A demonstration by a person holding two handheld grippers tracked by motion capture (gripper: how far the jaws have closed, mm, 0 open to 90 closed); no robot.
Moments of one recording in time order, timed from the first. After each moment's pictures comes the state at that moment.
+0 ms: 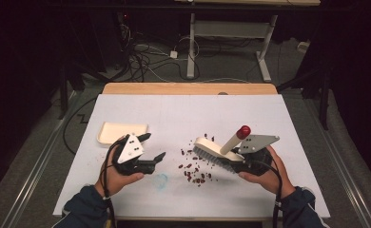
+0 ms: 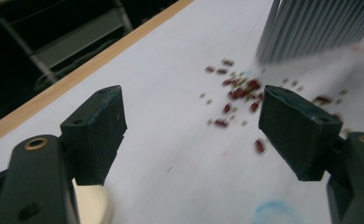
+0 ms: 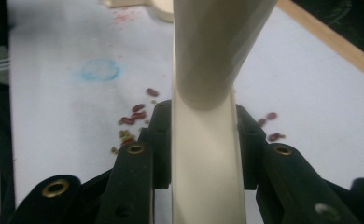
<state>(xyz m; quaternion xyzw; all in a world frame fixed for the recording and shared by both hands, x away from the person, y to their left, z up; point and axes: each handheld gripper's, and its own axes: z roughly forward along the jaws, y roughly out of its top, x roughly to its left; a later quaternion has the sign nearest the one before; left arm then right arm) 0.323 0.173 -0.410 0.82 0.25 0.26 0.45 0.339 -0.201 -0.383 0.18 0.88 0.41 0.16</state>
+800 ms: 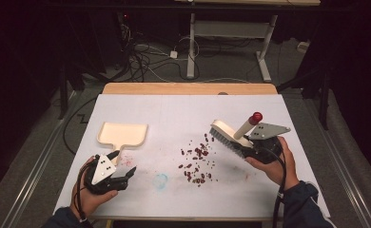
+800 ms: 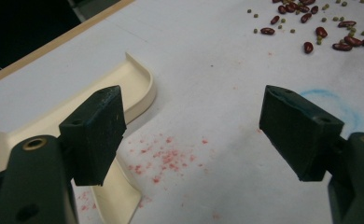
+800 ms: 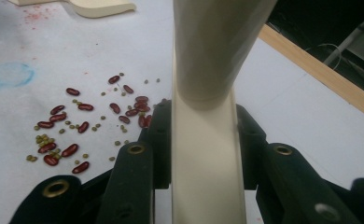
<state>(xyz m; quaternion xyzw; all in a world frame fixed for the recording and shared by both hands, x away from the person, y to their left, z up) 0.286 0.236 -0.453 0.81 0.32 0.29 0.39 0.361 -0.225 -0.379 0.26 0.85 0.39 0.23</state>
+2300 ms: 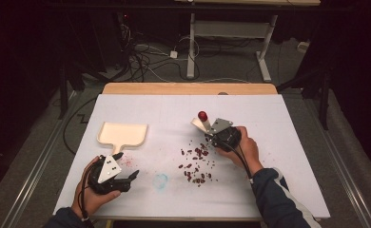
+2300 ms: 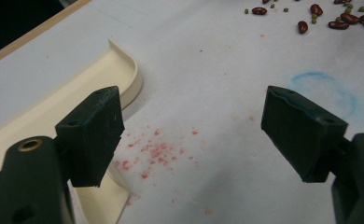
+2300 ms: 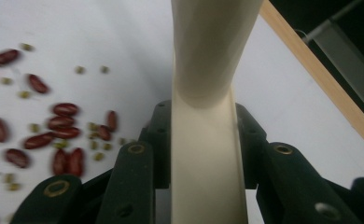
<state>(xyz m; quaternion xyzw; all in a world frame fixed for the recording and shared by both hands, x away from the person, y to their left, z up) 0.291 0.230 -0.458 0.83 0.31 0.28 0.37 0.424 -0.140 -0.436 0.22 0.89 0.27 0.30</state>
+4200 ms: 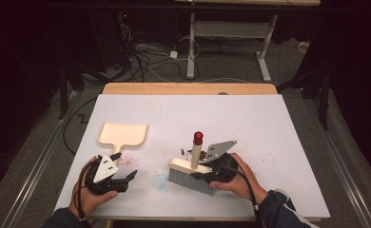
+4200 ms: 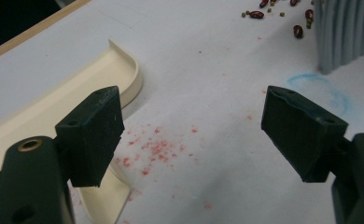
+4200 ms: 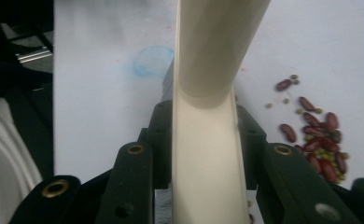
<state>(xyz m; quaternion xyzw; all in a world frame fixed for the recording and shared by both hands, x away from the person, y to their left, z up) 0.290 0.236 -0.455 0.83 0.31 0.27 0.38 0.345 -0.128 -0.426 0.15 0.91 0.38 0.05</state>
